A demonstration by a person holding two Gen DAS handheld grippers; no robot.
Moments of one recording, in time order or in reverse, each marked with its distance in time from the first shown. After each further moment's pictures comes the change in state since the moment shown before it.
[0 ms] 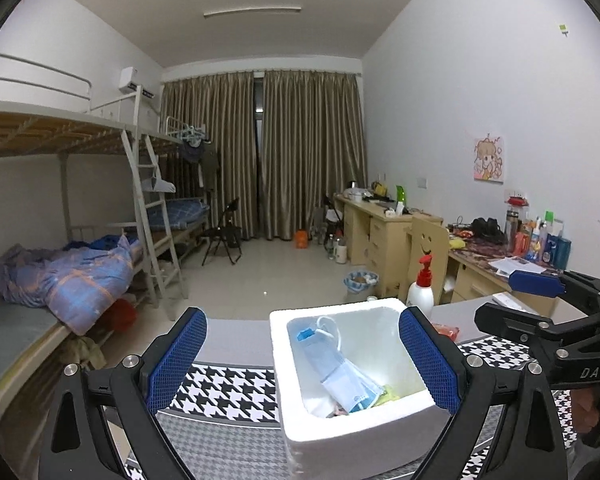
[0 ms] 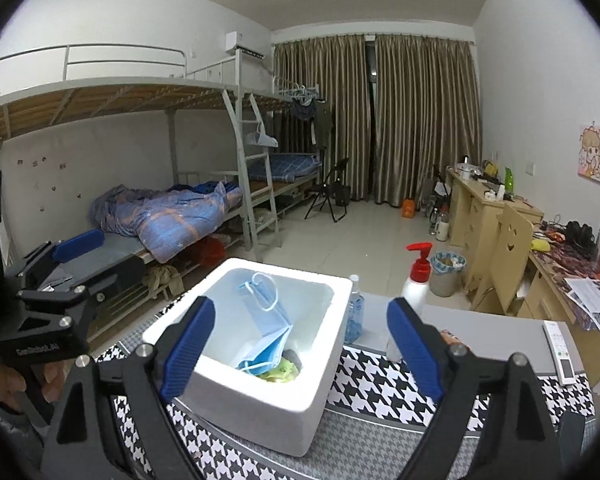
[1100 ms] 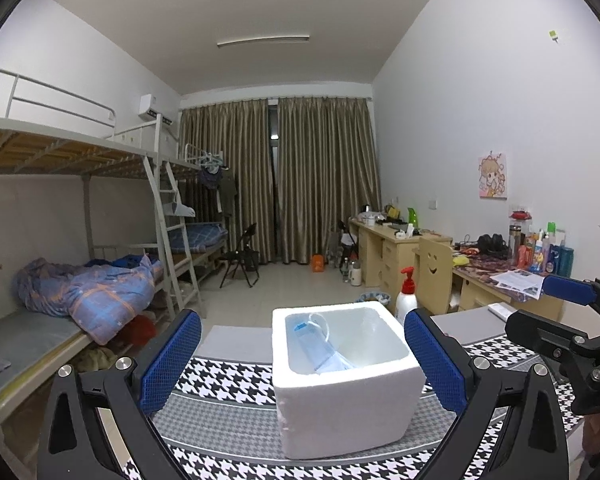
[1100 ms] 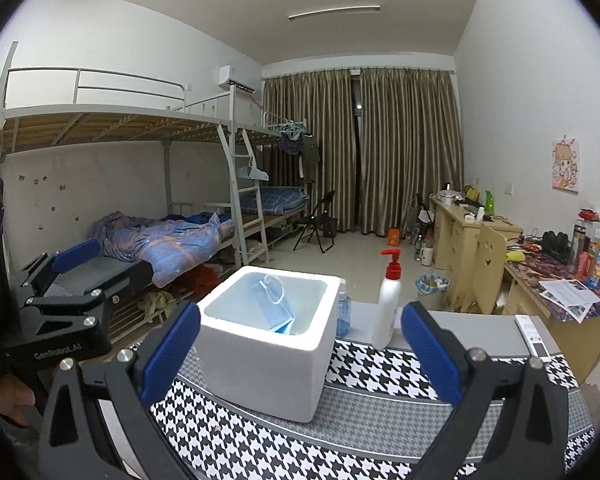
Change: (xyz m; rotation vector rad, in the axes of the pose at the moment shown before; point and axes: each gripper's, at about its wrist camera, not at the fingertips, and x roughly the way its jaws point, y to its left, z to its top) left arm -0.069 -0.032 -0.015 0.008 -0.098 0.068; right arm -0.071 0.015 -0.031 0.017 -0.130 -0.054
